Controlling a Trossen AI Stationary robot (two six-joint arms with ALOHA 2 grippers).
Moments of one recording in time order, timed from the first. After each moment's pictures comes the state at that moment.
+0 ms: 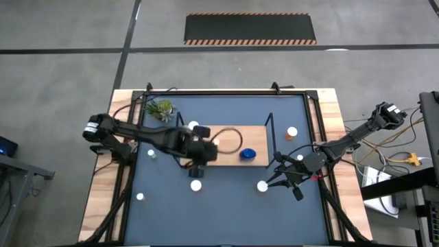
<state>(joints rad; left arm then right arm) -0.18 1.62 1.52 -0.99 -0.30 0.06 0.51 0.93 0.40 0.21 0.08 -0.15</state>
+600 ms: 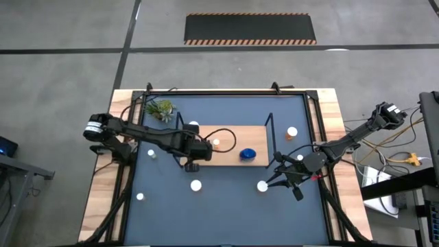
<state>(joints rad) -0.12 1.62 1.31 -1.01 -0.39 -0.10 0.51 0.93 0.40 0.21 0.08 -0.16</state>
